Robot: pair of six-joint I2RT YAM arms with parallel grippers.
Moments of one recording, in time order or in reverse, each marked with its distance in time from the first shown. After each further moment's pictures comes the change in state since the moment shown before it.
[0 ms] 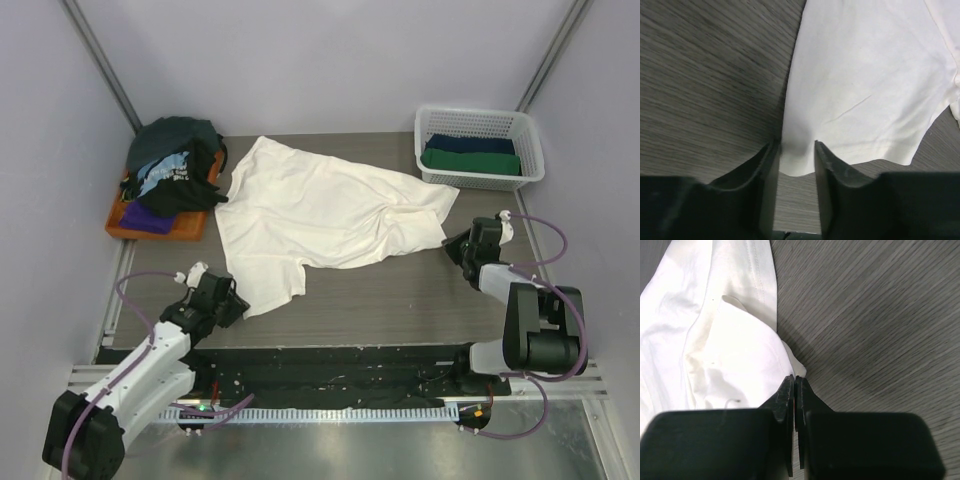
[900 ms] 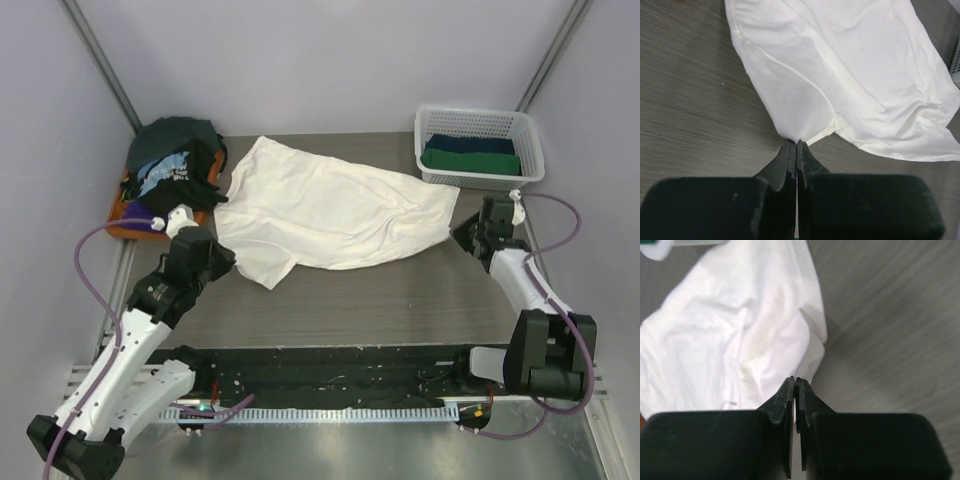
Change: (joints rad) left arm 0.000 -0.023 0.470 -0.147 -0.113 0.229; right arm 0.000 -0.179 0.192 -0.451 0.022 -0.036
